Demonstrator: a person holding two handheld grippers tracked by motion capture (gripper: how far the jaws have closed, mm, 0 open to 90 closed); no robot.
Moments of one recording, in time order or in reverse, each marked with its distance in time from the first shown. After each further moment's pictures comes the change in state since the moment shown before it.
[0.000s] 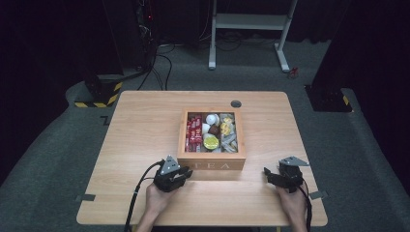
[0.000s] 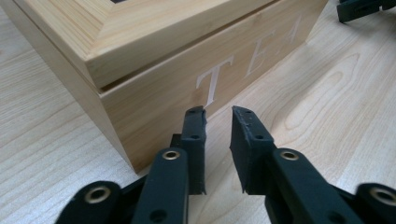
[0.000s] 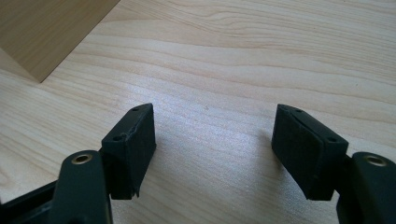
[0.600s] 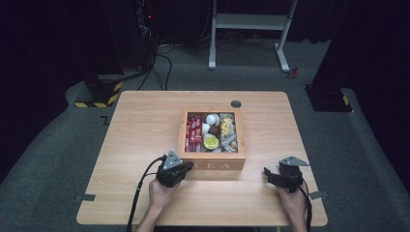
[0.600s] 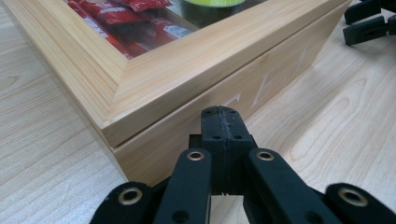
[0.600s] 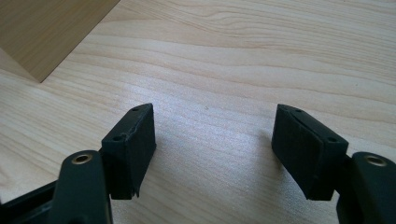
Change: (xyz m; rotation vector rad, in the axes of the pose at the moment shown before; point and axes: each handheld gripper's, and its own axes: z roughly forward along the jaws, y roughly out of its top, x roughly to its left) left arm 0.000 0.017 0.004 -0.032 0.030 -0.013; right arm 0.000 0.000 0.000 0.000 0.000 0.000
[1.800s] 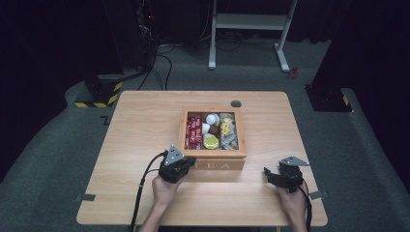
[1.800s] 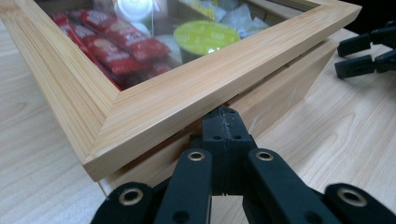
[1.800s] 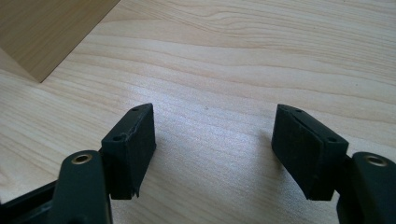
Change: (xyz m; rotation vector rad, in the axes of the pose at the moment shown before) left arm -0.006 0.024 -0.005 -0.053 0.012 -0.026; right arm 0.000 0.000 0.000 0.001 0.000 0.001
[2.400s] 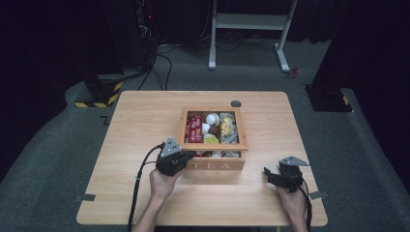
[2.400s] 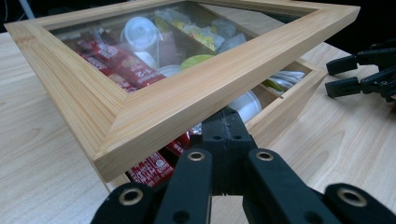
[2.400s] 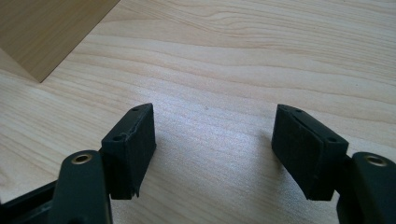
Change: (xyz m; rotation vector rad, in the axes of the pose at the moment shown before) left arm 0.009 0.025 -0.010 -0.011 -0.026 0.008; right arm 0.000 0.000 0.000 0.000 0.000 0.000
